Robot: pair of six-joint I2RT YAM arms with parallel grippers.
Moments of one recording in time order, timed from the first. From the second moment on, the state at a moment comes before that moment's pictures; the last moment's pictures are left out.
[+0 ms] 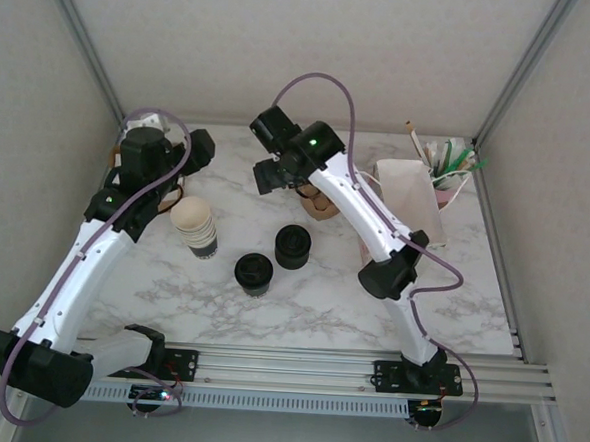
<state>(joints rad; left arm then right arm) -0.22 1.14 1.21 -0.45 -0.14 -0.62 0.86 2.25 2.65 -1.52 0.26 0.39</state>
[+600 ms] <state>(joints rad) -0.21 1.14 1.18 -0.42 -0.10 -0.62 0.76 2.36 2.53 -1.45 0.28 0.40</state>
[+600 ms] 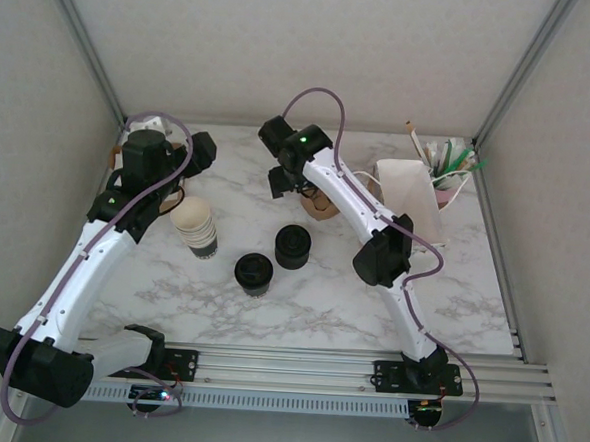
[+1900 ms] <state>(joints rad) -0.21 1.16 1.18 -0.40 -0.09 -0.63 0.67 2.47 2.36 -1.32 0.03 0.41</state>
